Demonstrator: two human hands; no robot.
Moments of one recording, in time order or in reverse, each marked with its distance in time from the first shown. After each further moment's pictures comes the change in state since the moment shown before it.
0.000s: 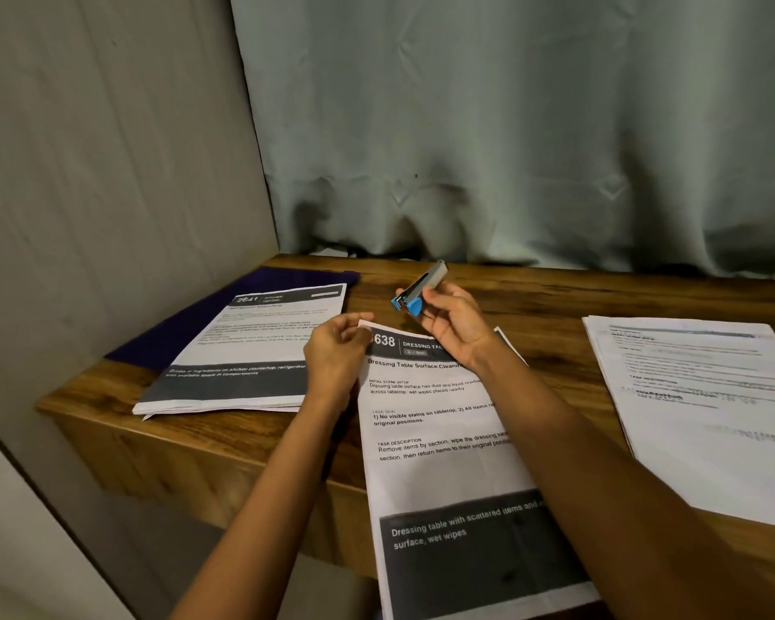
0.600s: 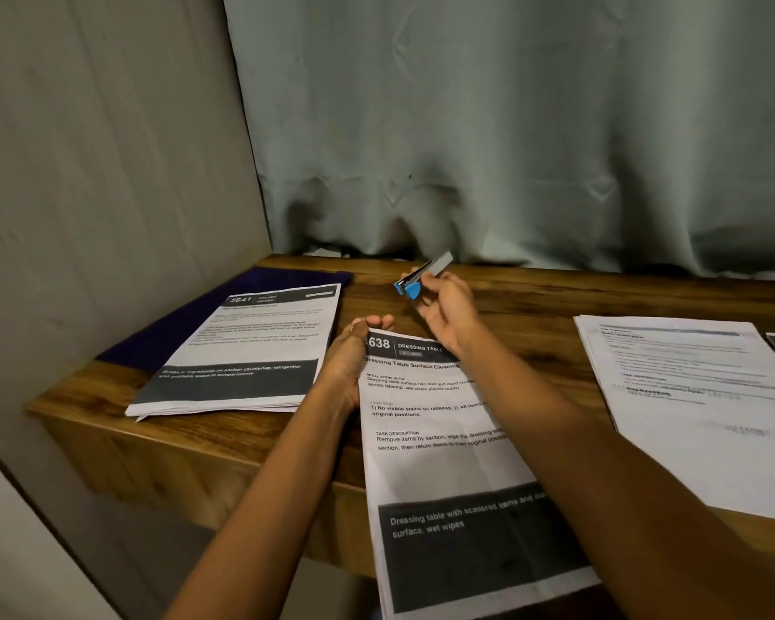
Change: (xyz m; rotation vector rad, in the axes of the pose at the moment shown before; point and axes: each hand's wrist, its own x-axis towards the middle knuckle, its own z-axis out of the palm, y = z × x) left_hand 0.011 0.001 0.023 -0.662 -0.163 -0.455; right_hand 0.018 -0.006 0.018 0.012 0.195 -0.069
